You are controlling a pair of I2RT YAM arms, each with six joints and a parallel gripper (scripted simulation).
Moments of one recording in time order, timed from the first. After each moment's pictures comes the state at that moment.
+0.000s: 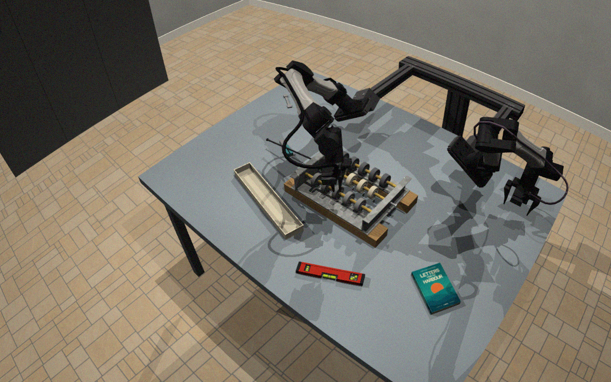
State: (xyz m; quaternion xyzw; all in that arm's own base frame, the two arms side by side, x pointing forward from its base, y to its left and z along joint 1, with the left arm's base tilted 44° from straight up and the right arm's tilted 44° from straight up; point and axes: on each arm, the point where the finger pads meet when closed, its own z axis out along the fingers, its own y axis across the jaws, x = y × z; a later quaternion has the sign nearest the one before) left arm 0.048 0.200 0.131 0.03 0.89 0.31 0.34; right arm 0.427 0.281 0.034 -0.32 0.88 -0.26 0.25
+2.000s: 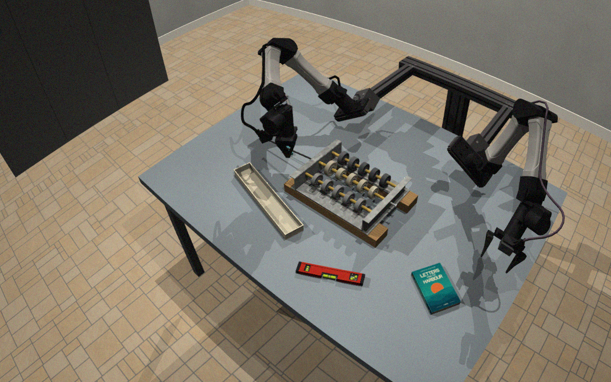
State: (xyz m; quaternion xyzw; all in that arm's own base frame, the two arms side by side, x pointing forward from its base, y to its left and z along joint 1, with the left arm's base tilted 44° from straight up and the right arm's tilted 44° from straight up) left arm 0.315 0.160 0.289 0.06 0.82 0.22 0.53; right arm 0.340 0.013 0.135 0.43 0.82 -0.14 0.34
